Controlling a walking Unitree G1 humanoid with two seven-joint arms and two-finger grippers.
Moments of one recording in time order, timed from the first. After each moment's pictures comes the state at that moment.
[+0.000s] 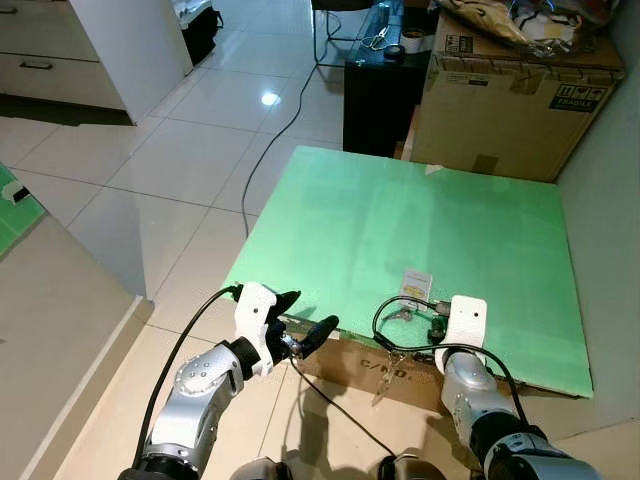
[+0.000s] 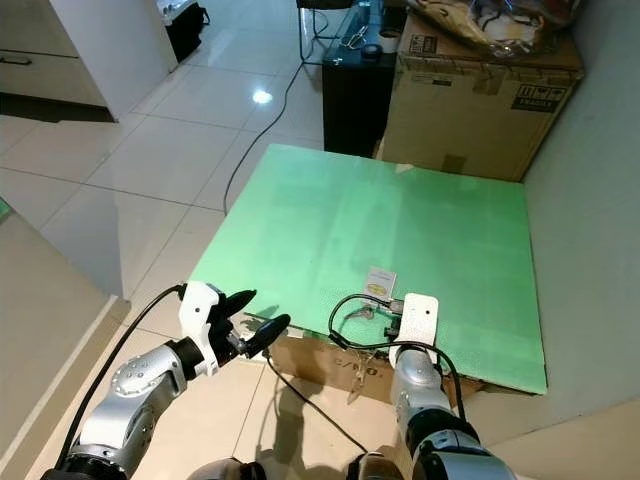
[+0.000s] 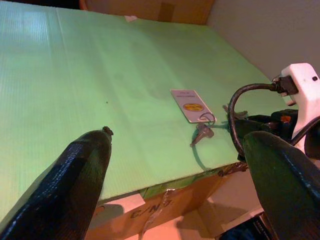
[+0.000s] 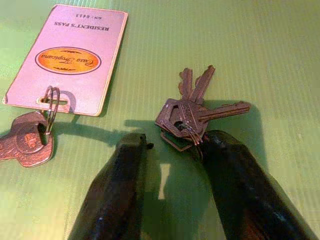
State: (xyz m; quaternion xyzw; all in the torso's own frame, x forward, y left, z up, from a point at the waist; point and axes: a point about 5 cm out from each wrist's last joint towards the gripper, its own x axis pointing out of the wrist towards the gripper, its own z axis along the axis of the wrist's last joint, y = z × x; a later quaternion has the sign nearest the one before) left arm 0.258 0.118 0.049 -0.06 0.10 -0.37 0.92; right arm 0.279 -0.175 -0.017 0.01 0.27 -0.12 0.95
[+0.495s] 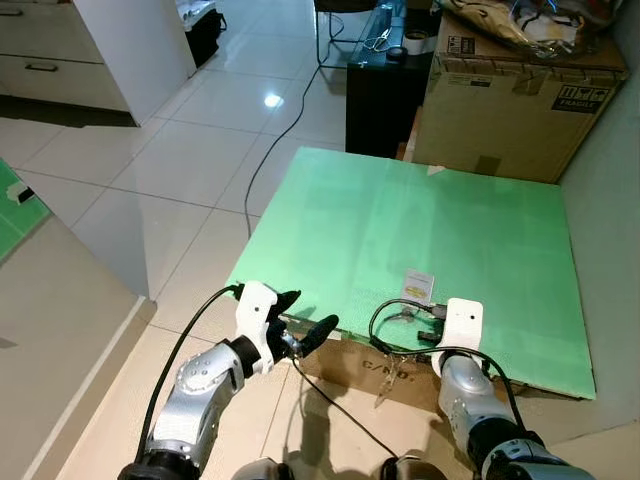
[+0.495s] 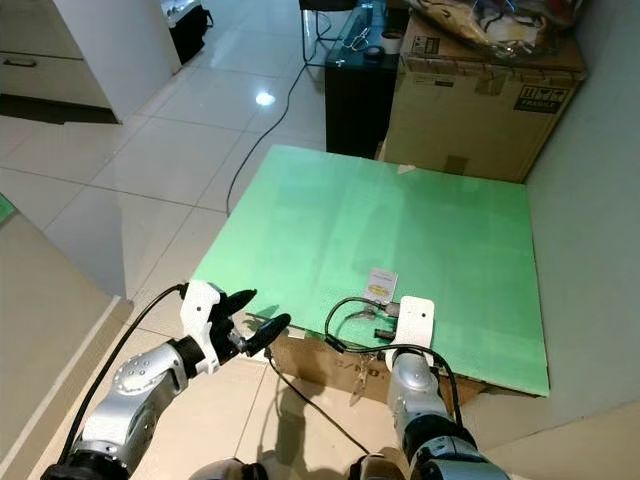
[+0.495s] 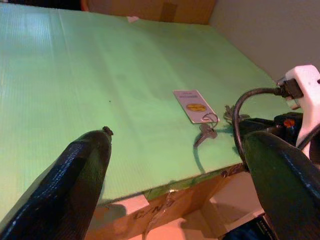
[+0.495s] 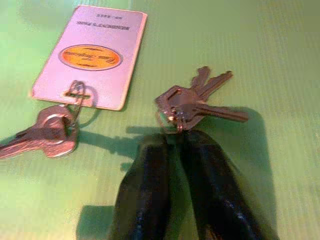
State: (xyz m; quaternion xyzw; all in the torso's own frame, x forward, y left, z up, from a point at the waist) left arm 0.263 0.118 0.050 -0.06 0.10 -0.37 0.92; right arm 0.275 -0.167 -0.019 0.00 0.26 -0.11 0.96
